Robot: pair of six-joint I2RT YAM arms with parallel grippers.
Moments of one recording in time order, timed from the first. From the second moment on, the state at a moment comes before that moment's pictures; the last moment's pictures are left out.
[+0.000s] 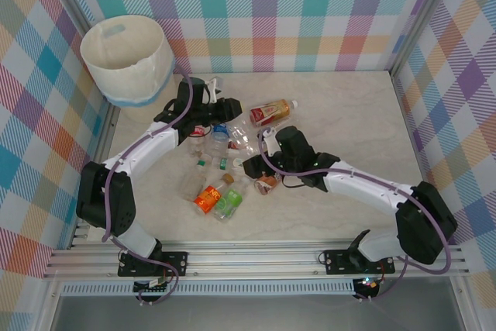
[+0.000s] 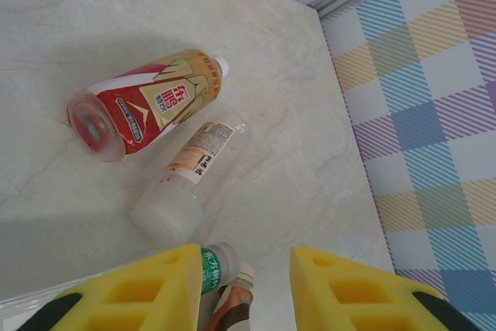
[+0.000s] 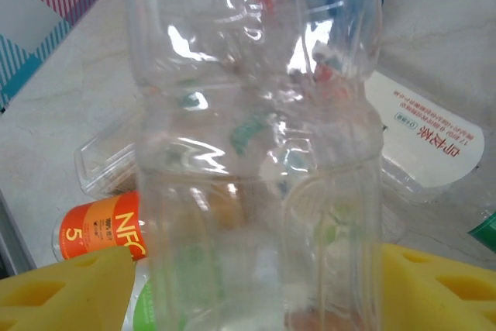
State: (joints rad) left arm -0.39 1.61 1.26 -0.19 0.47 -0.64; right arm 0.79 1.36 0.86 -0.12 -0.21 0.32
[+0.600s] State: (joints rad) left arm -0.32 1.57 1.26 -0.19 0.50 -0.67; right arm 0.79 1.12 0.77 -0.06 0.00 0.44
